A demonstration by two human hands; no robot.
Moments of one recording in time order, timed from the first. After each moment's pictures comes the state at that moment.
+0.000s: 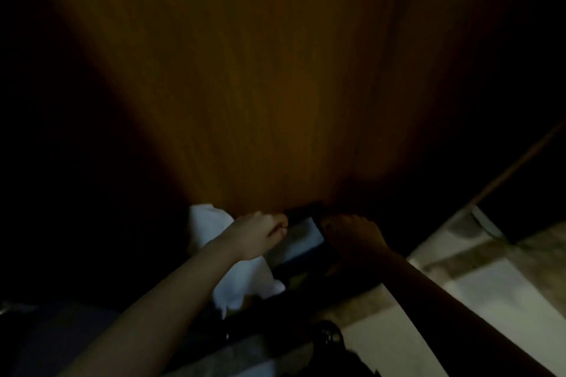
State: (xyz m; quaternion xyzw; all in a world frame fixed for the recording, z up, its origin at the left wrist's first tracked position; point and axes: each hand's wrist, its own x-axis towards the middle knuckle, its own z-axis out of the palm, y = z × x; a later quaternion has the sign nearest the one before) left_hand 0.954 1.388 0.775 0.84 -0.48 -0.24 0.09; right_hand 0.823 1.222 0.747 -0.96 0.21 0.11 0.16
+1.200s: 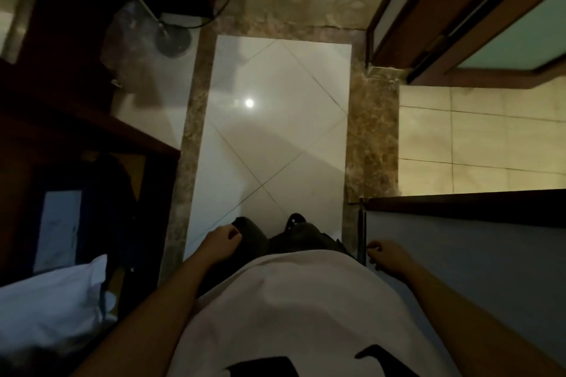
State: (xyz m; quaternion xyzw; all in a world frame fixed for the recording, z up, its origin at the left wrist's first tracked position) left_hand 0.470 1.325 0.550 0.64 -0.54 -0.51 -0.18; right_hand 0.134 1.428 0.558 -0.32 0.78 0.10 0.52
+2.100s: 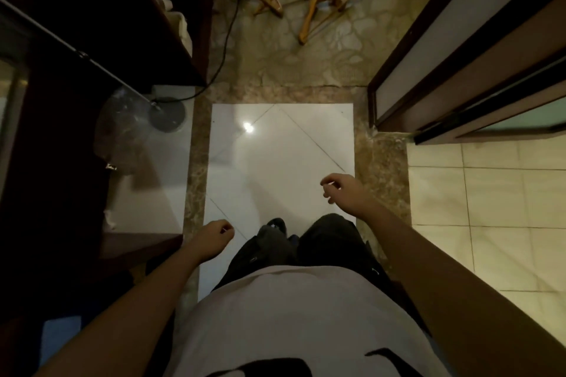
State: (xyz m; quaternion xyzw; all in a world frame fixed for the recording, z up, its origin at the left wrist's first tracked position) left_hand 0.401 0.921 0.568 0.62 -0.58 -0.49 -0.19; right_hand 0.104 0.938 0.601 -0.41 0.74 -0.11 0.52
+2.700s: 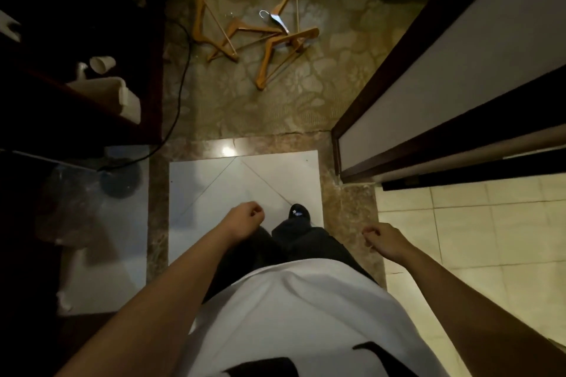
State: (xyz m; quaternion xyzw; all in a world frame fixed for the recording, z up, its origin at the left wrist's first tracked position) left_hand 0.099 0.670 0.581 0.56 -0.63 -0.52 -0.17; right_hand -0.166 0.819 0.578 -0.24 0.80 -0.02 0.55
